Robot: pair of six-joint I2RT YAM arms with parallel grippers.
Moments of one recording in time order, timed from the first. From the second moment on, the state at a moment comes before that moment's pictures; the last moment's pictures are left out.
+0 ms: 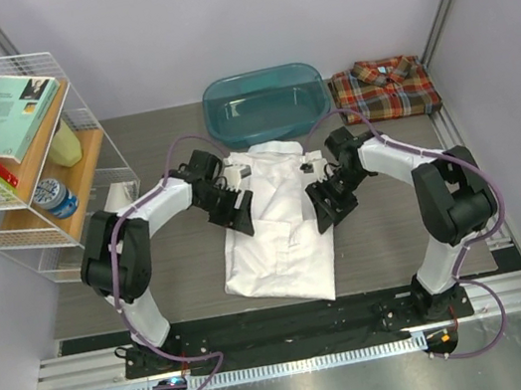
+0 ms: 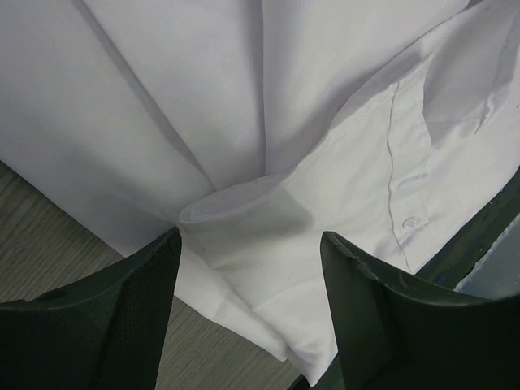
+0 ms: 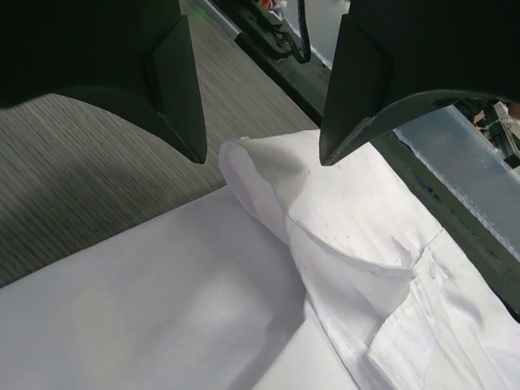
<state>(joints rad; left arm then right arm) -0.43 1.79 1.18 -0.63 0.56 0.11 0.33 1.74 1.13 -0.87 -0.57 -0.20</state>
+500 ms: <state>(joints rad) -0.44 1.82 1.17 -0.62 0.57 0.09 0.38 1.78 1.13 -0.83 -0.62 -0.18</state>
